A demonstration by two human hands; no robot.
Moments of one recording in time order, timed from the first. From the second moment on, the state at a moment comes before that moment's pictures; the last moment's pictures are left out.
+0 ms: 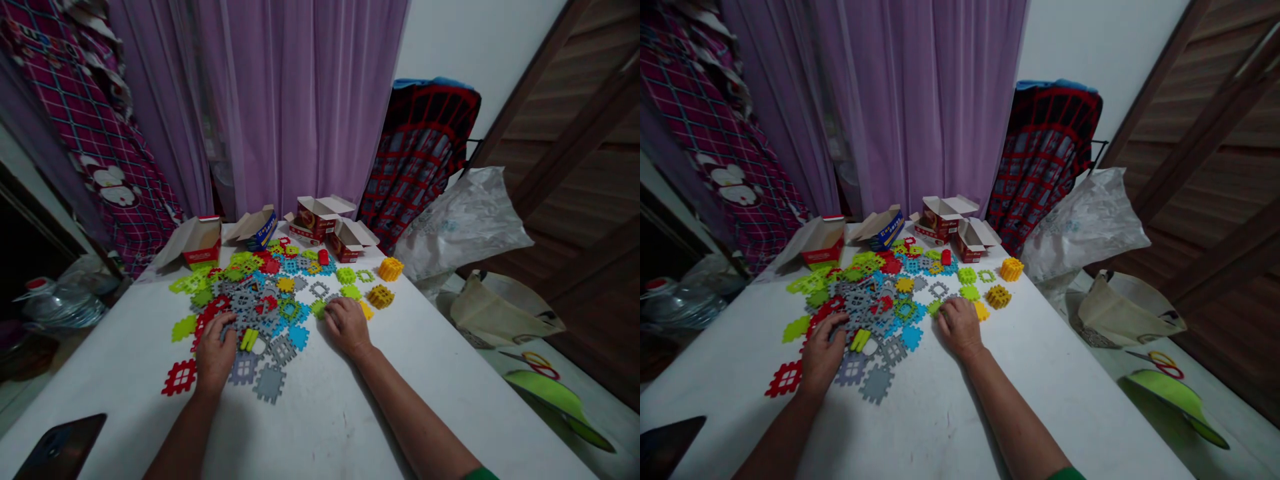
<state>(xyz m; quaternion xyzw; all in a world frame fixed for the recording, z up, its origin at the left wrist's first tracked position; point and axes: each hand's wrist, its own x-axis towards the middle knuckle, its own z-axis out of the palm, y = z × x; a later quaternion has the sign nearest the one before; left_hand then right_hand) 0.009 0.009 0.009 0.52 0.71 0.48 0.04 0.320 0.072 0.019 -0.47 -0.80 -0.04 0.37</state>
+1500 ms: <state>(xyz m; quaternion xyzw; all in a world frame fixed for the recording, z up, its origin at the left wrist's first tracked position) 0.012 0.009 0.009 0.53 0.68 0.50 0.04 0.265 0.089 0.046 -0.60 -0.79 0.03 0.12</state>
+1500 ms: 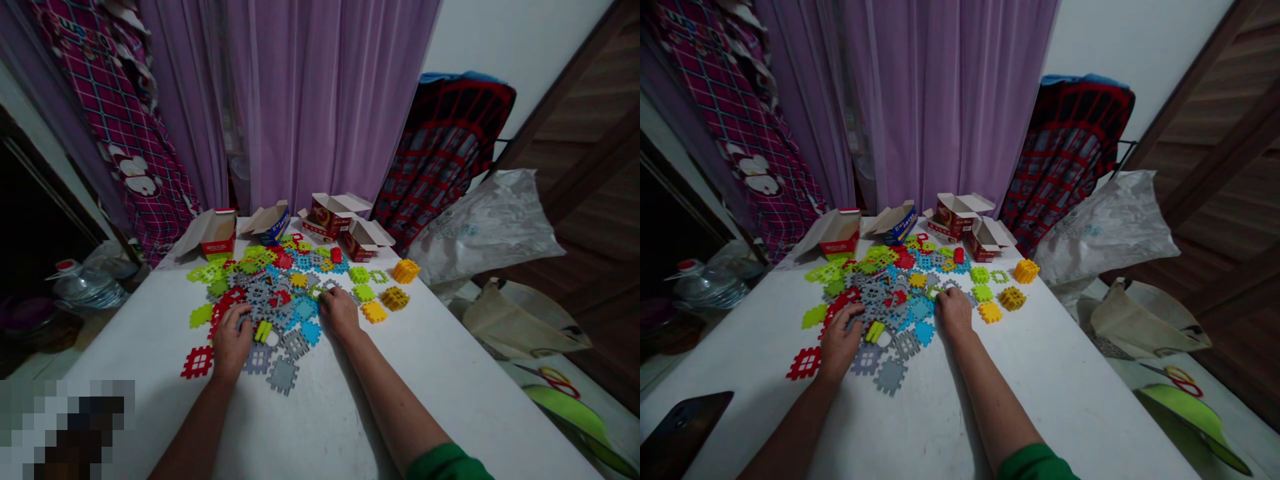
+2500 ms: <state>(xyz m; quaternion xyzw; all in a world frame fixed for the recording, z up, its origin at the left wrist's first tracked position) 0.012 0.008 0.013 0.53 0.69 0.48 0.04 0.287 0.043 0.031 -0.70 -0.70 0.07 0.16</state>
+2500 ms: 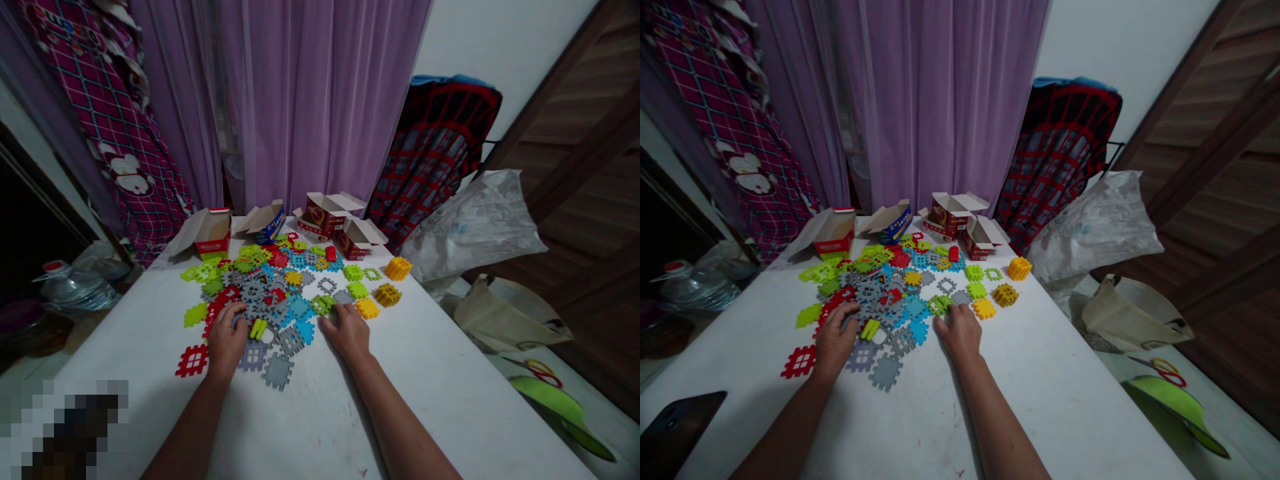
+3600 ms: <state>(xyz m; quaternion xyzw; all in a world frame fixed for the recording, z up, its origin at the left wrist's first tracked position) 0.010 0.010 0.007 0.54 0.68 0.49 0.03 0.266 0.056 0.048 -0.67 -0.74 0.02 0.10</state>
